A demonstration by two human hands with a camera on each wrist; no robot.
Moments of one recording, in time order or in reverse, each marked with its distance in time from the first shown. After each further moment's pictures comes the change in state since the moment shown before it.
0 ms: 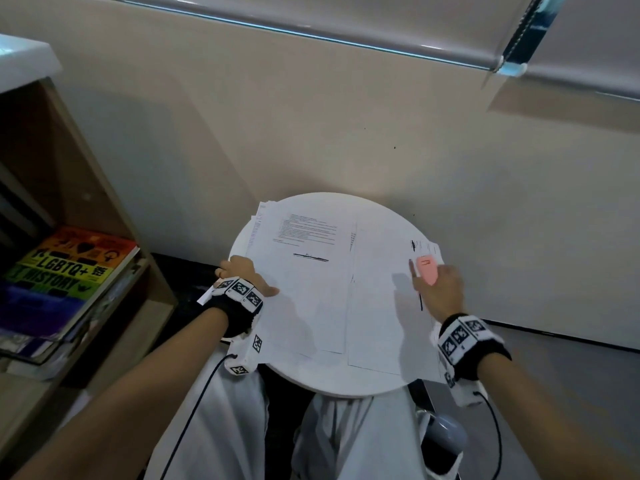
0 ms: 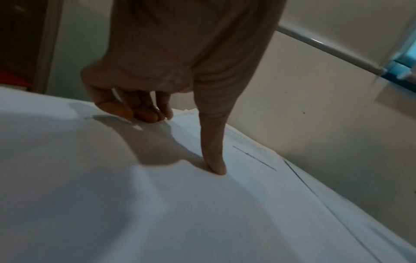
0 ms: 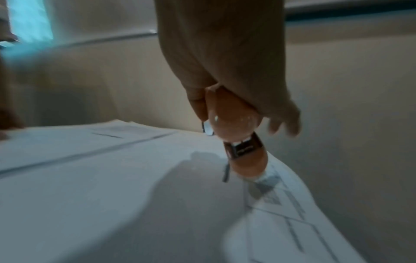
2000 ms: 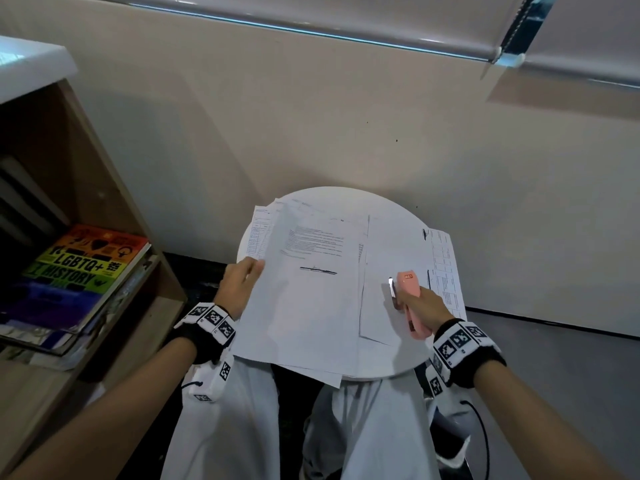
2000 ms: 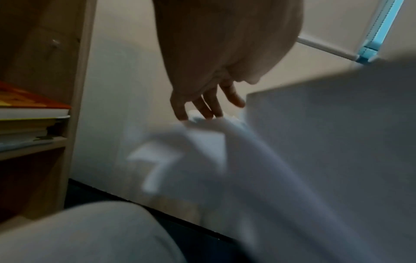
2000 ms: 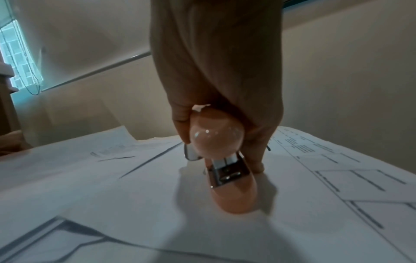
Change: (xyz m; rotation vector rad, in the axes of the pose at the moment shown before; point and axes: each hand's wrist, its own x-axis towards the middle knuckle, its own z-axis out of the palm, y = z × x) left_hand -0.026 -0.061 0.014 -0.705 0.090 0.470; right_hand -0.049 0.002 0.018 0.259 -0.397 0.184
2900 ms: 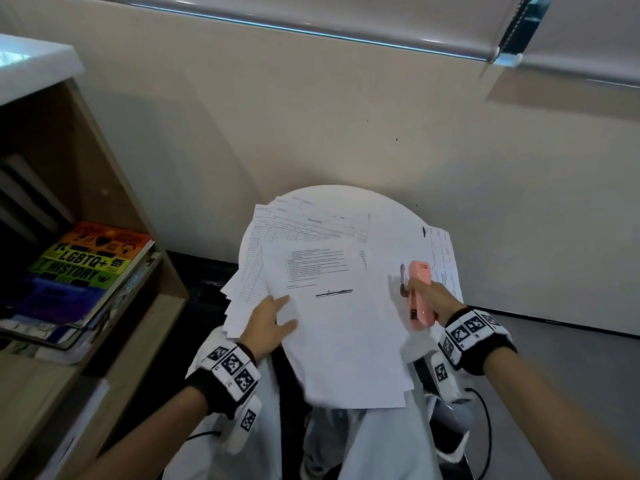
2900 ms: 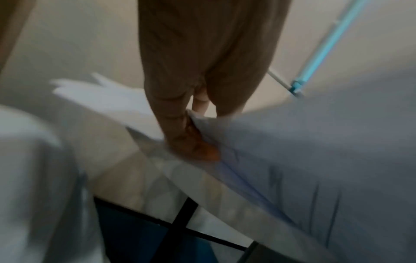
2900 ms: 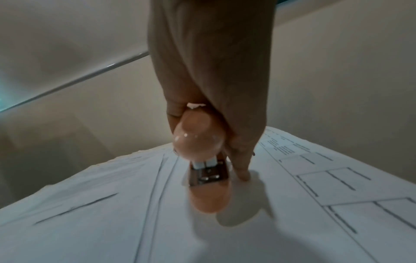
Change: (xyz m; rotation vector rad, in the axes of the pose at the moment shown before) left_hand -0.069 0.011 0.040 0.159 -0.253 -0.064; right_hand 0.007 -0.001 -0.019 0.112 -0.040 0.079
